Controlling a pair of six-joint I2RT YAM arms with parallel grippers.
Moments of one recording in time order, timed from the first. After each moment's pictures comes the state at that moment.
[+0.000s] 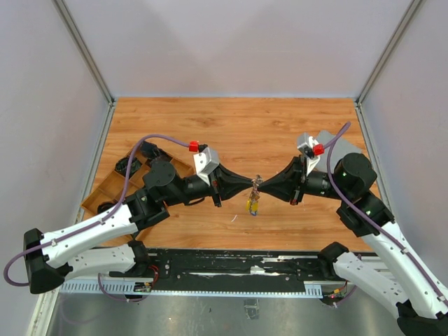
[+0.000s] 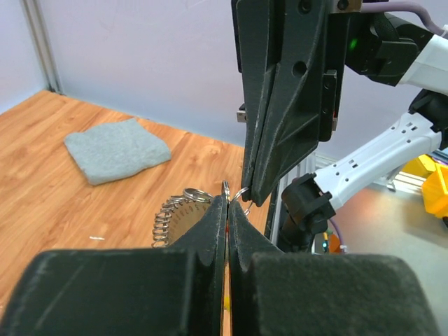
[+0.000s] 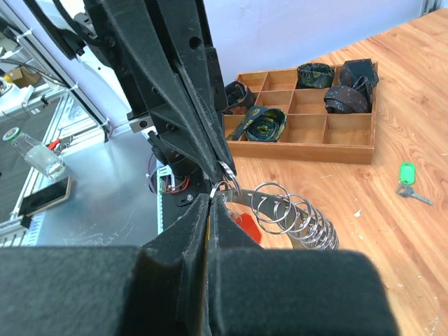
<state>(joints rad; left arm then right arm) -1.03 0.96 0.86 0.25 0.27 -0.19 0.57 0.71 0.90 -0.18 -0.82 0.32</state>
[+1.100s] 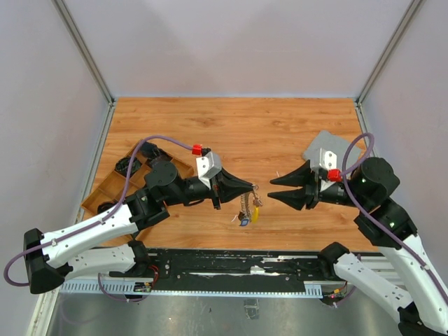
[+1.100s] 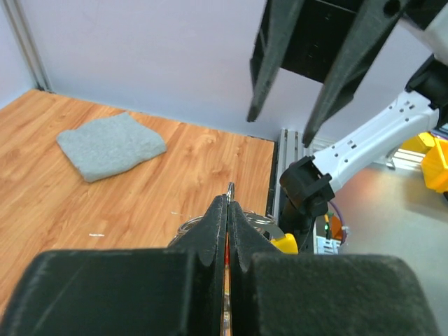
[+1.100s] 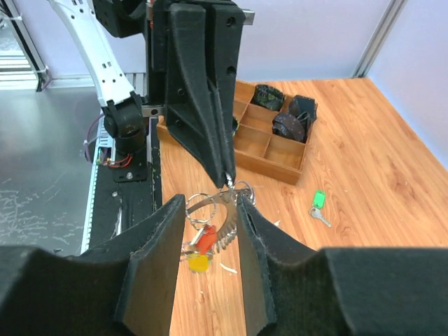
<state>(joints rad) -1.03 0.96 0.85 0.24 0.32 -0.16 0.57 0.64 1.03 -0.39 -0.81 -0.10</state>
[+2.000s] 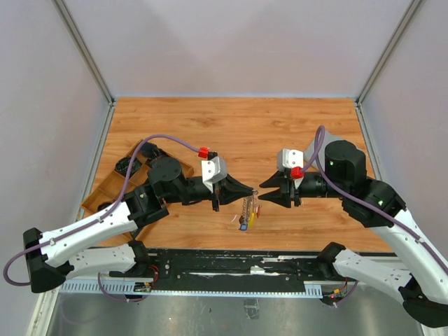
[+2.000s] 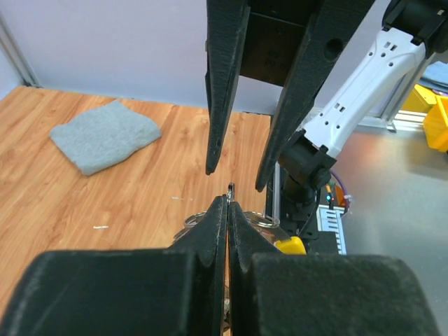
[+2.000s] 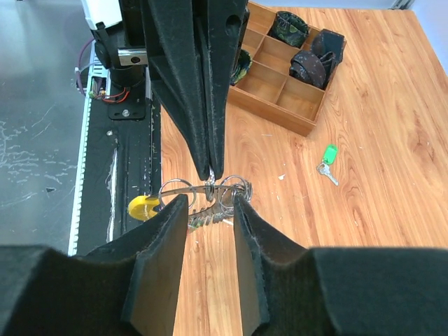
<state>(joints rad) -1.03 0.98 0.91 0.10 0.41 -0.04 0.74 0.85 1.22 -0.72 -0.67 -0.35</state>
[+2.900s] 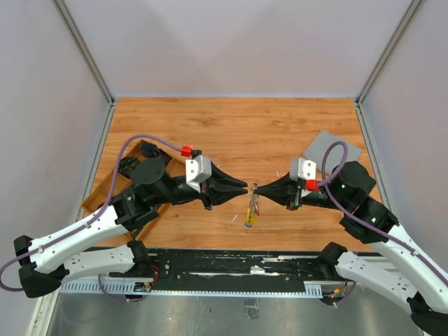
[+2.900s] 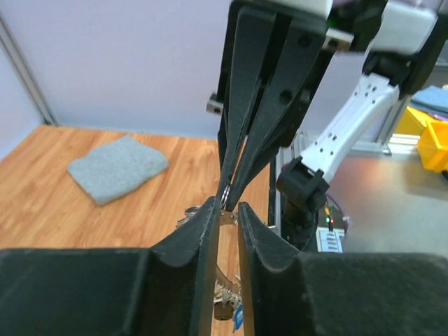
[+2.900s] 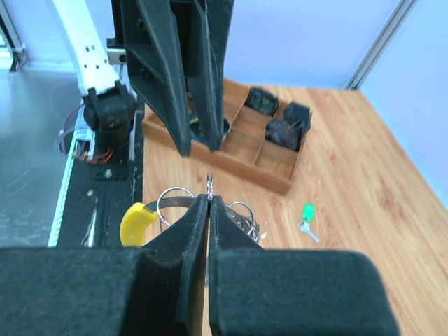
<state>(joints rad) -1.03 0.93 0.94 0.09 0.42 -0.04 0.79 0.72 0.99 -0.36 -0.63 -0.24</state>
